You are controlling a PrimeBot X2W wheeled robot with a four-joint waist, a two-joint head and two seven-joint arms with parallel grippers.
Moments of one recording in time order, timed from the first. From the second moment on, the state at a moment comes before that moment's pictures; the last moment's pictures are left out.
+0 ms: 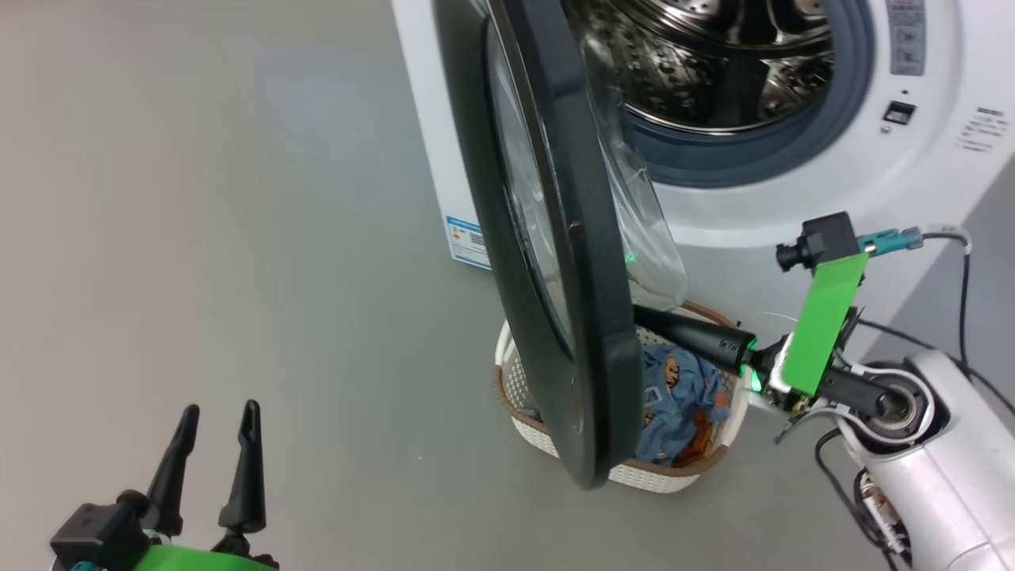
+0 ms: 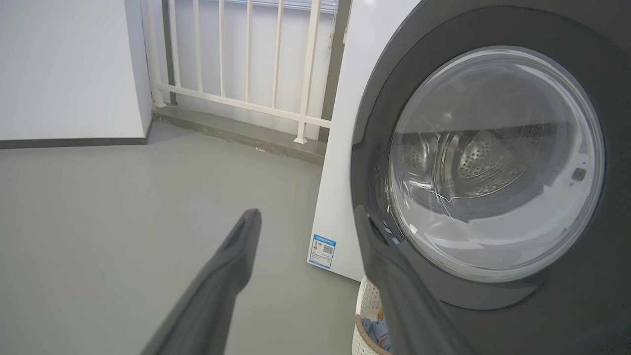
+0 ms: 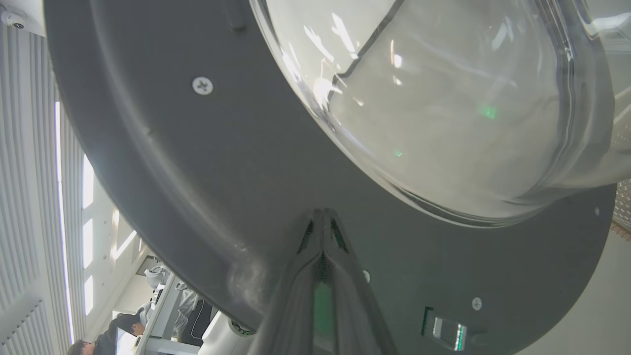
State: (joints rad) left arm -0.05 0.12 -0.07 0.15 -0.40 -0.13 -0.25; right arm -0.54 -0.35 0.38 0.25 1.63 0.12 0.72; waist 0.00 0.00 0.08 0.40
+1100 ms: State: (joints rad) left arm -0.05 0.14 -0.08 0.15 -0.39 -0.13 -0.25; right arm -0.52 -0.21 0.41 0.27 1.62 0.12 0.76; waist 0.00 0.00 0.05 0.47
